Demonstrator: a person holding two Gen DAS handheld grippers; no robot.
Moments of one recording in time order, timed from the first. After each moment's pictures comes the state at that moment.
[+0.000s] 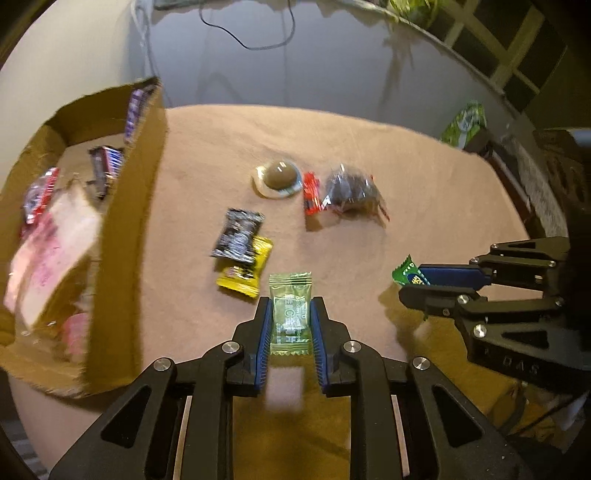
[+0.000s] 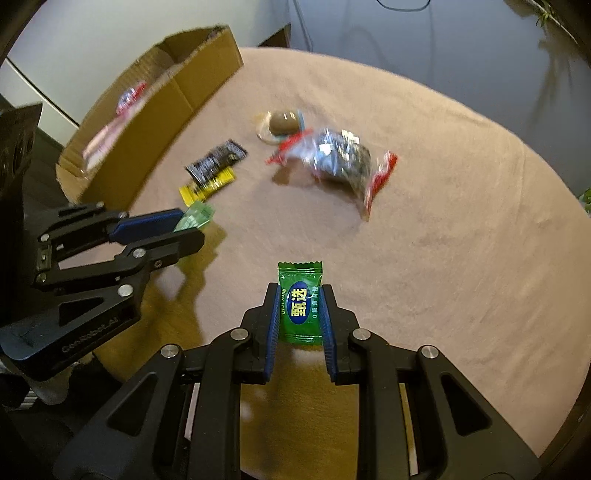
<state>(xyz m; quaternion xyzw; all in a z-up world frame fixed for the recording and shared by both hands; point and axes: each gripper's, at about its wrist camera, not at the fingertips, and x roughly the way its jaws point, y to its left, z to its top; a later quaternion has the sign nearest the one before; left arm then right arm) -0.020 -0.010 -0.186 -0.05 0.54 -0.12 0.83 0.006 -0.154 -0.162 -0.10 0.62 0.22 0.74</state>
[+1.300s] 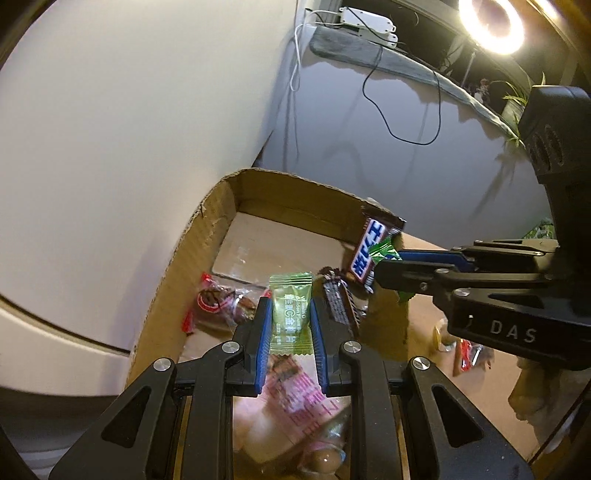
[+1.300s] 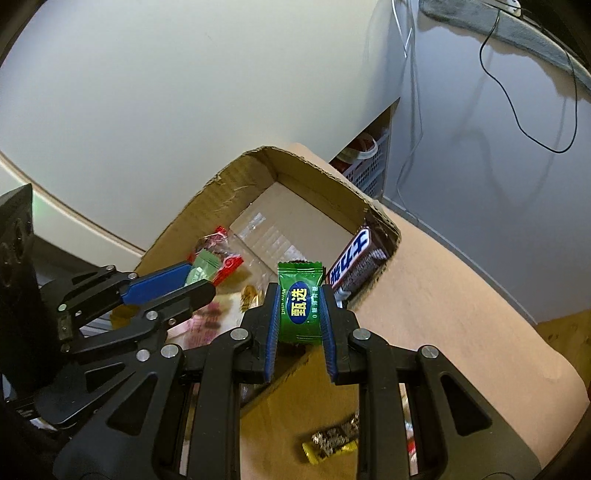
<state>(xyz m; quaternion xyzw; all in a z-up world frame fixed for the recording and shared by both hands) 0.049 0.149 -0.147 -0.13 0.48 0.04 0.87 0.139 0.043 -0.127 -0.11 0.56 0.36 0.74</state>
